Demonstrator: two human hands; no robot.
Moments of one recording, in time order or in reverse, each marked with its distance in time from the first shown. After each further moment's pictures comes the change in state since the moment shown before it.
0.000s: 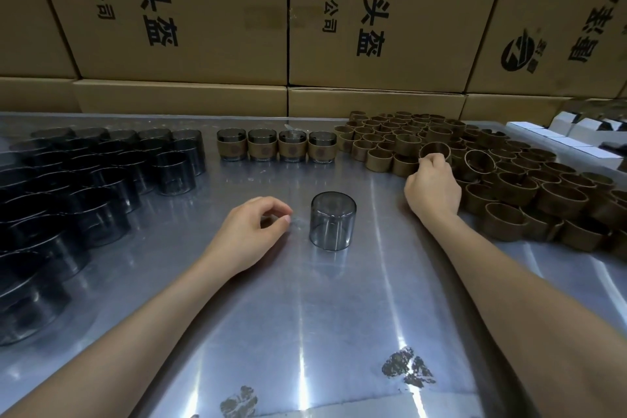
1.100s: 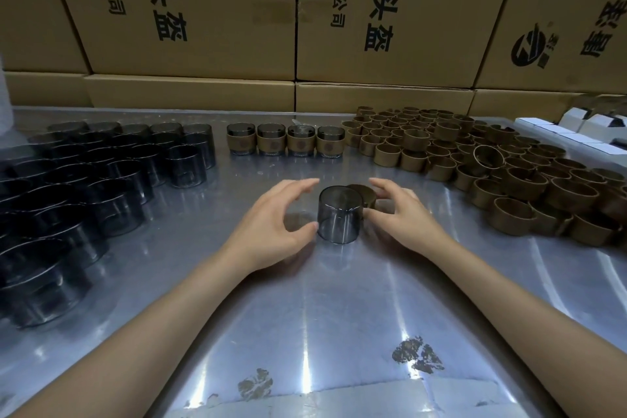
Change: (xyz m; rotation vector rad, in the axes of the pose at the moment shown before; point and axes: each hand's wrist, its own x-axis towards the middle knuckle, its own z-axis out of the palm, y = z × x) left_hand -0.007 0.007 0.001 -0.022 -0.052 0.197; right_hand -0.072 -0.033 -0.024 0.539 -0.476 -0.209
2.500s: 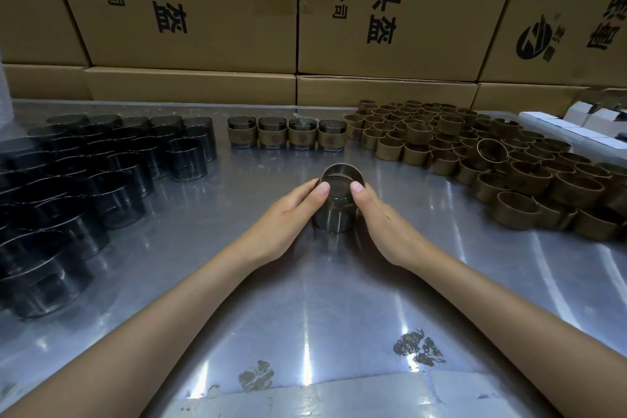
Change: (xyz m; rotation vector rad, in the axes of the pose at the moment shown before) left_hand 0.002 0.025 0.009 -0.523 -0.155 -0.185; right_hand -0.023 -0.032 0.024 0.345 -0.176 -0.100
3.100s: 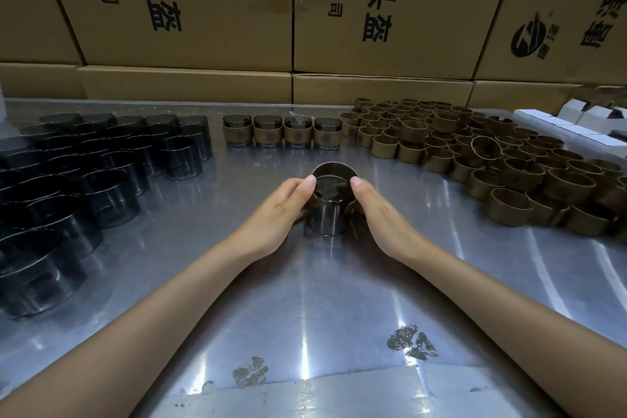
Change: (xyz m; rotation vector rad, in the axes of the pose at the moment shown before) left_hand 0.004 -0.006 0.000 -0.114 0.103 -0.107; right_hand 0.001 0.001 -0.001 0.082 0.049 0.053
